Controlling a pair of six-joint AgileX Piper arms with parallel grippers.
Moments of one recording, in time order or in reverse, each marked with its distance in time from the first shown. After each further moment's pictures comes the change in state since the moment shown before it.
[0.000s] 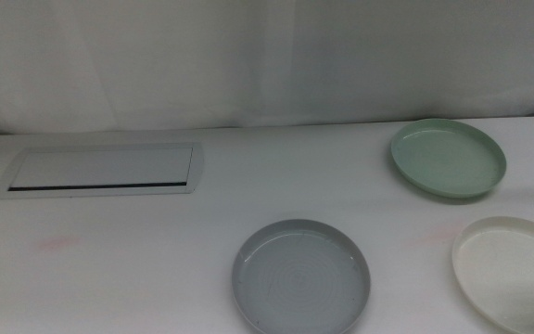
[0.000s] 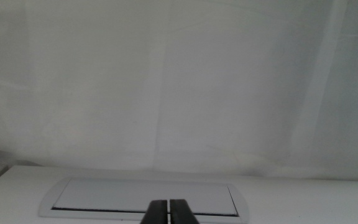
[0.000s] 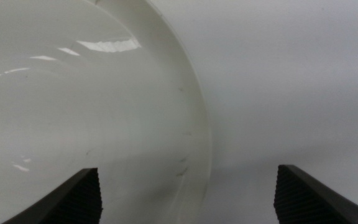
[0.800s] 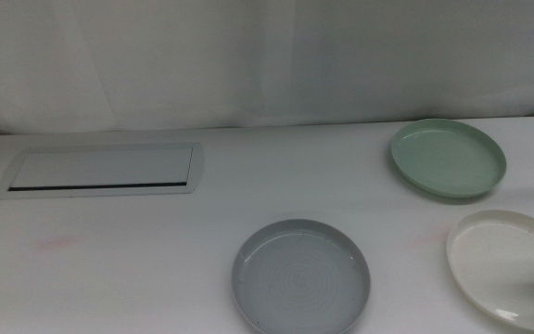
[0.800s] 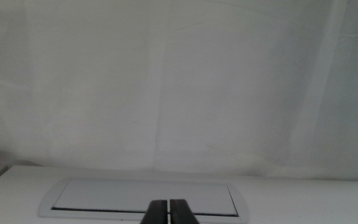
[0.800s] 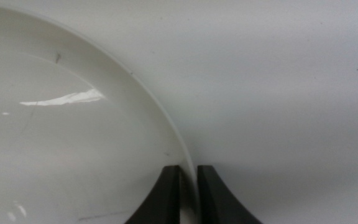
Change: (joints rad) left arm 0.000 -0.001 0.000 0.000 0.002 0.000; right arm -0.019 0.177 -0.013 0.032 -0.201 0.037
